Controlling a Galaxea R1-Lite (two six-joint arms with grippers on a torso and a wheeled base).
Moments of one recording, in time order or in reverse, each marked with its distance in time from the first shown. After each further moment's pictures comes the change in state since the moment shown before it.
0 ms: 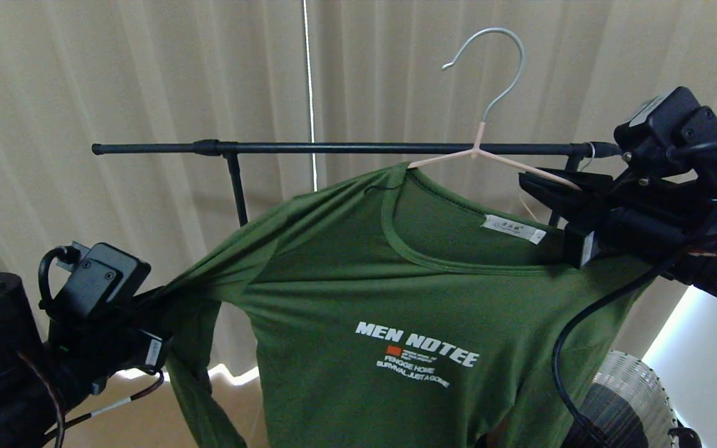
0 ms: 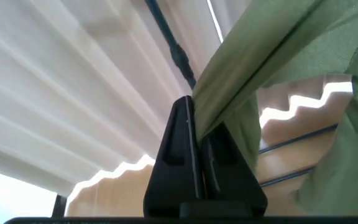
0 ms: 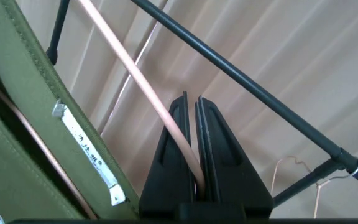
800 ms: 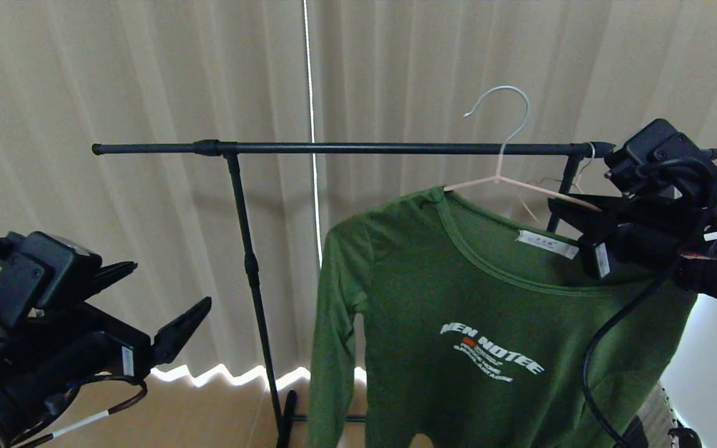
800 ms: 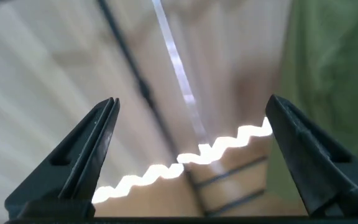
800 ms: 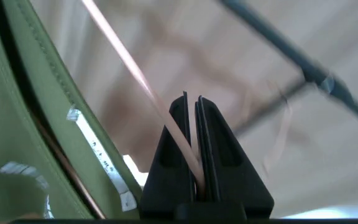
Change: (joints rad) left arm -0.063 -0.183 -0.015 0.096 -0.114 -0.112; right arm -0.096 -0.013 -0.002 0.183 -0.120 -0.002
